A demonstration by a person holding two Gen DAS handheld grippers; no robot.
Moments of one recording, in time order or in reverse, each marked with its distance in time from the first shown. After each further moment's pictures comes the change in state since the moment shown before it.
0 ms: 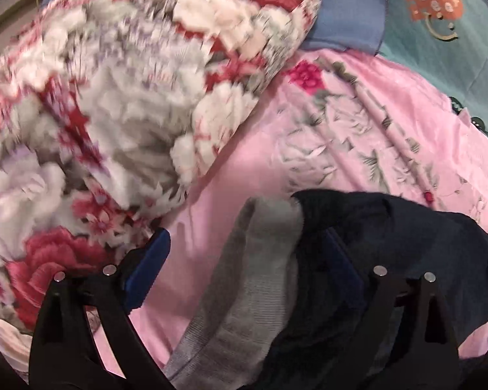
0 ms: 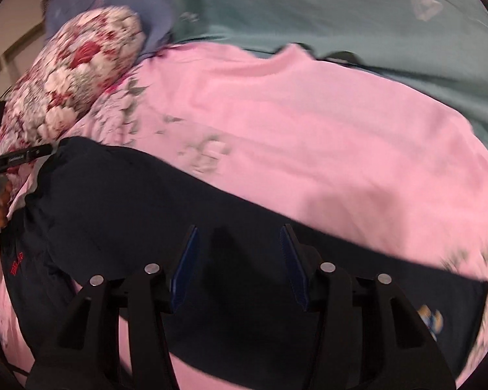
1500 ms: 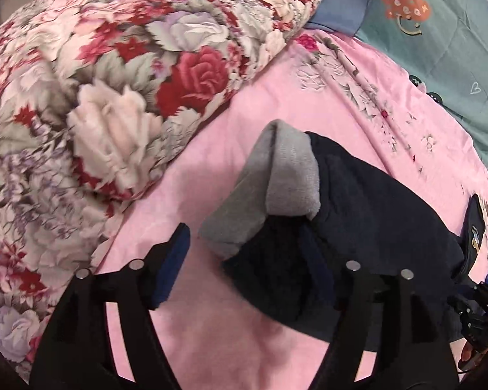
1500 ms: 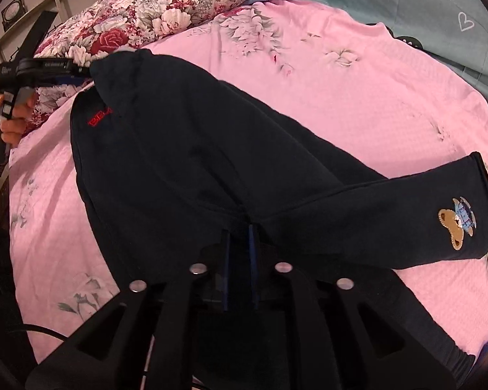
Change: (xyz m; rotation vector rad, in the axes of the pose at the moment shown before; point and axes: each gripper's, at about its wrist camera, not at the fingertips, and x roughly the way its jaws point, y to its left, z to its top) left arm -0.109 0.079 -0.117 -0.041 0.064 -0.128; right arm -0.081 0.123 -0.163 -0.164 0.095 0.094
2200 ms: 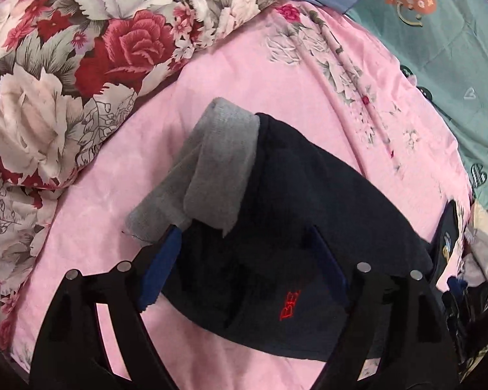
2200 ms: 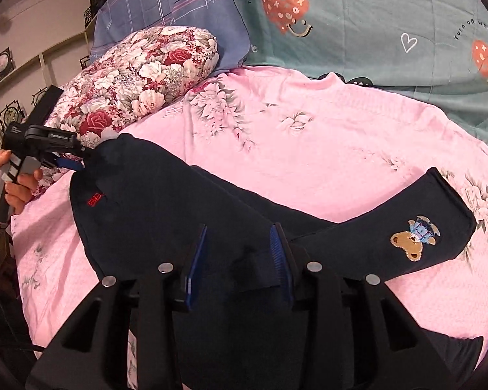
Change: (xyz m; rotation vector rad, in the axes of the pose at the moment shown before) left arm 0.029 -0.032 0.016 -0.088 0.161 -0.128; right arm -0.047 -0.019 0.003 0.135 -0.304 -0.063
